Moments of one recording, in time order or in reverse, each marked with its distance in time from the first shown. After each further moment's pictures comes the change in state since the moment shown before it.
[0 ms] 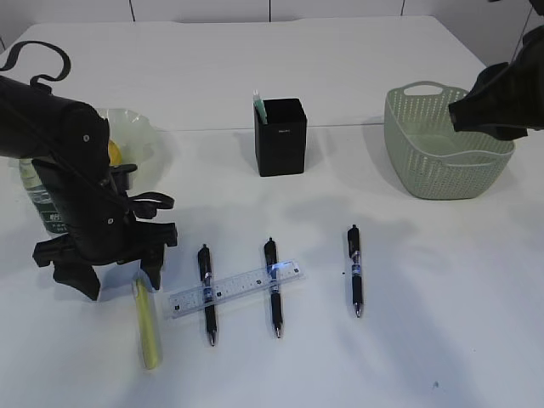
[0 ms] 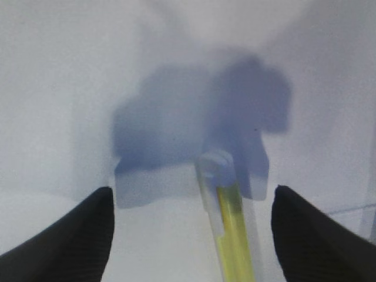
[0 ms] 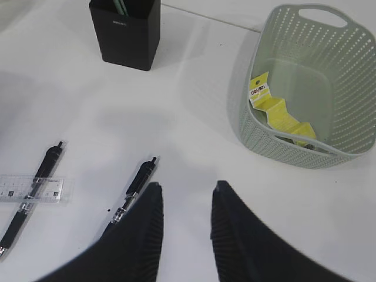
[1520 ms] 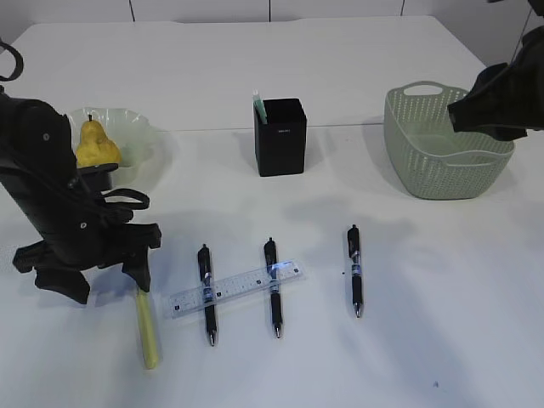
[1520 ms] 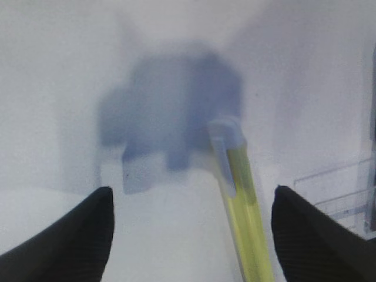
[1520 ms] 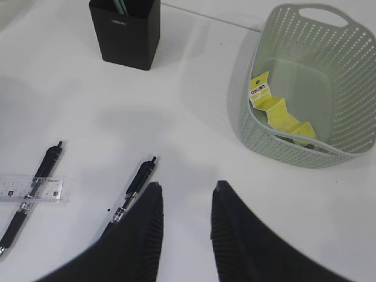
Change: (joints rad) left arm 0.047 -0.092 0.110 -0.106 -0.073 0.155; right arm 0.000 0.002 0.000 0.000 0.000 0.000
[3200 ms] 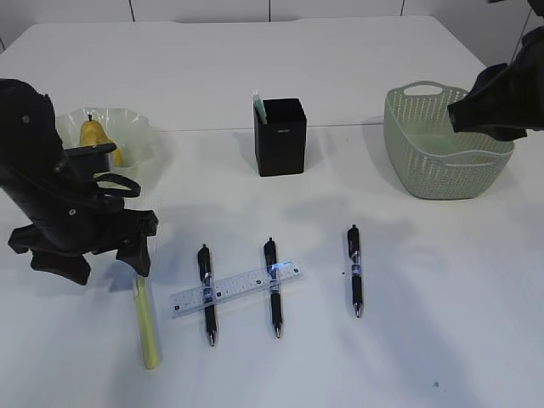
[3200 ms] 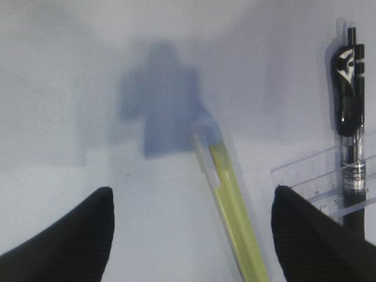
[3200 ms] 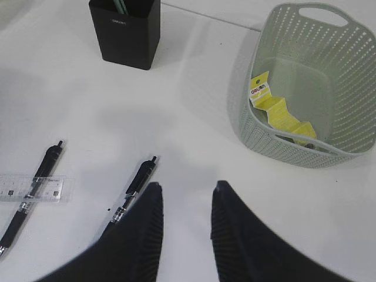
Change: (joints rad) left arm 0.000 -0.071 0.008 -0.003 -0.010 0.085; right arm 0.000 0.000 0.000 0.000 -0.001 0.000
